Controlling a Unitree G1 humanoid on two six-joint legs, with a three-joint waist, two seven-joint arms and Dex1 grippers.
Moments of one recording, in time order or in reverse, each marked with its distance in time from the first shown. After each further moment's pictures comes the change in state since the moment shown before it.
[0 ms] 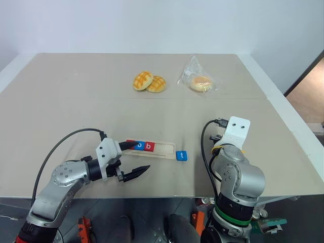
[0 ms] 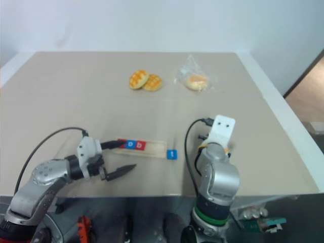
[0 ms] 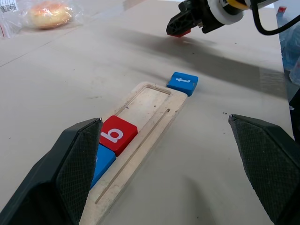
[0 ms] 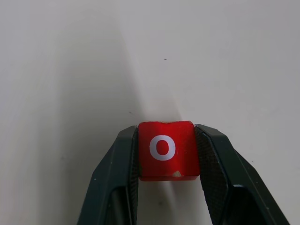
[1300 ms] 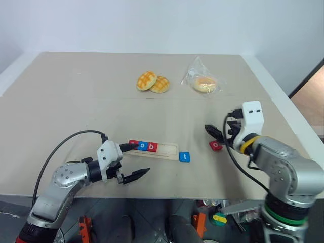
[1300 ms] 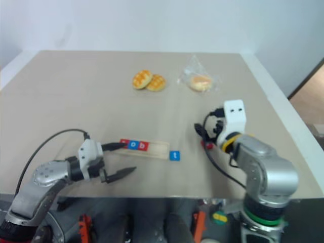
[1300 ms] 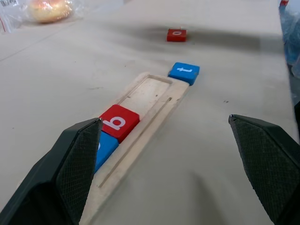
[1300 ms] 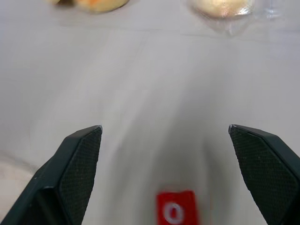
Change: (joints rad) left arm 0.000 -0.006 -0.021 0.021 0.030 -0.037 -0.018; right arm 0.127 -0.784 0.031 0.121 0.384 -0.236 0.926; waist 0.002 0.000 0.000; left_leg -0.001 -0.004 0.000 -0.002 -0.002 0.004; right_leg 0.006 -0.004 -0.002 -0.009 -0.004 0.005
